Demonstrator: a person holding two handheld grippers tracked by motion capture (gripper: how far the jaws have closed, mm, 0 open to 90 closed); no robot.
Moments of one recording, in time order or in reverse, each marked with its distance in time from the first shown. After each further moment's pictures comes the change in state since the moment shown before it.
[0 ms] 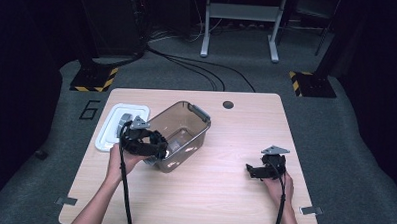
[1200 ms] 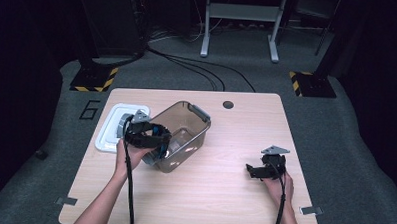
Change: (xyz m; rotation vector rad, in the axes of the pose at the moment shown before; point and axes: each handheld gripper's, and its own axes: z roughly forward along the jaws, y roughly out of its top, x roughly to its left) left arm 0.006 0.012 0.018 -0.107 0.009 -0.065; right arm 0.000 0.000 0.000 0.000 0.001 0.000
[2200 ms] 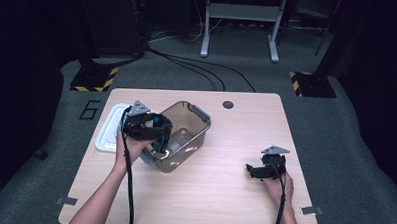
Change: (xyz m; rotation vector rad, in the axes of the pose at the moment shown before) left arm -0.002 0.025 -0.014 -0.088 -0.010 0.025; right arm 0.000 0.000 0.000 0.000 0.001 0.000
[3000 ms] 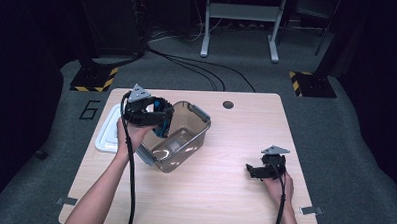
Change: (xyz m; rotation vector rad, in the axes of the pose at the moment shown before) left arm -0.001 0.043 -0.008 -0.092 0.050 0.028; right arm 0.000 0.000 0.000 0.000 0.003 0.001
